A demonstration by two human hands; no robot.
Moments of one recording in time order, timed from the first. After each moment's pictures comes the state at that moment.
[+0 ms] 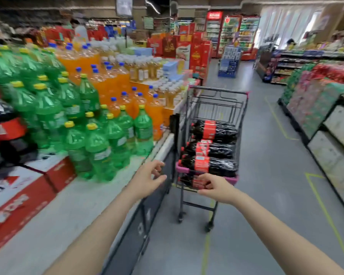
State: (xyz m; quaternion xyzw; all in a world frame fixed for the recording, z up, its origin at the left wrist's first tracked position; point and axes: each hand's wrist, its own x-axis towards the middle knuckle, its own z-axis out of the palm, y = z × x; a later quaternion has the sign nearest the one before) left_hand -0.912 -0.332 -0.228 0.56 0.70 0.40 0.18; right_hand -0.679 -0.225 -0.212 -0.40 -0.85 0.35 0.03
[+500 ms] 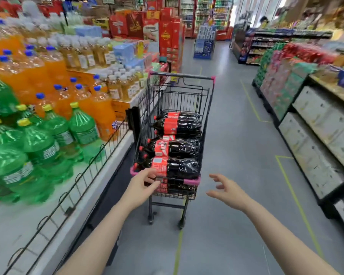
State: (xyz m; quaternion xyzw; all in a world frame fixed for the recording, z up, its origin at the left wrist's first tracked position) left_hand -0.799 -0.151 -0.284 0.54 0.69 0.40 0.28; right_hand -0.523 -0.056 -0.258 -0.51 -0.76 0.39 0.09
